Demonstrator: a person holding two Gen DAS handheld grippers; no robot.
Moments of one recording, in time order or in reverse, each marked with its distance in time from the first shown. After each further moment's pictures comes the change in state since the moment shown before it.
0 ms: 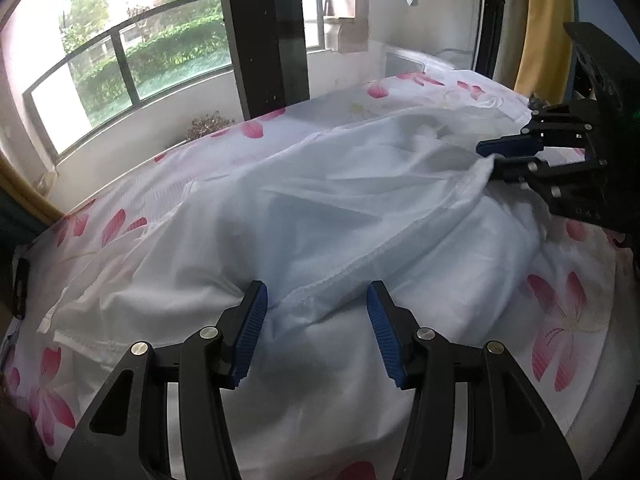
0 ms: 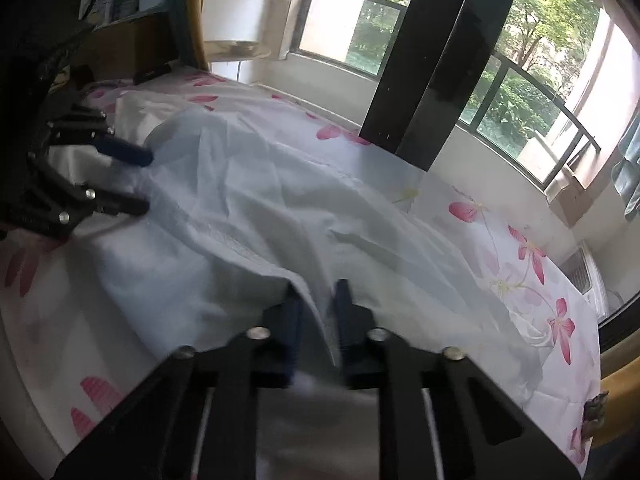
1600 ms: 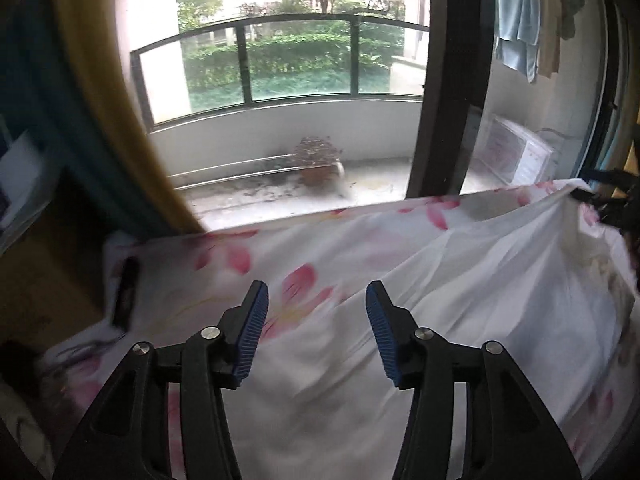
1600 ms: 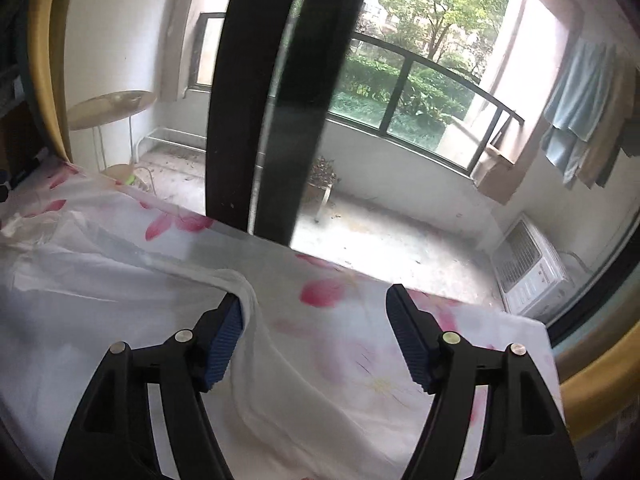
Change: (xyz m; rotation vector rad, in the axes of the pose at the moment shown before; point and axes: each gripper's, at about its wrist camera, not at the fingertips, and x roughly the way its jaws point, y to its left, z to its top) left arm -0.040 0.140 0.032 -0.299 -0.113 0.271; right arm 0.017 -0.130 0.060 0.207 -0.051 -0.260
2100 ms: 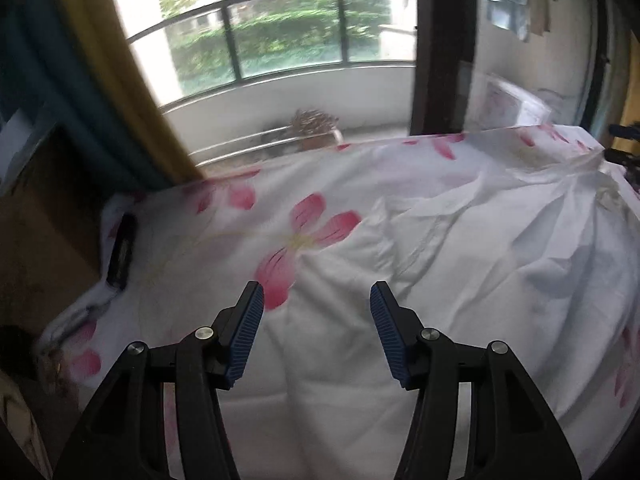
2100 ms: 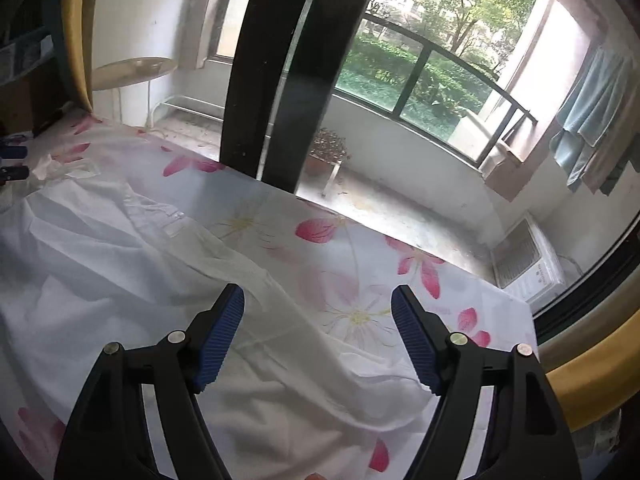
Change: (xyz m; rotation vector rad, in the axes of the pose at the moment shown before) left arm 0.019 0.001 -0.038 0.099 0.089 -0.018; right arm -0.014 -0.001 -0.029 -0.093 0.072 0.040
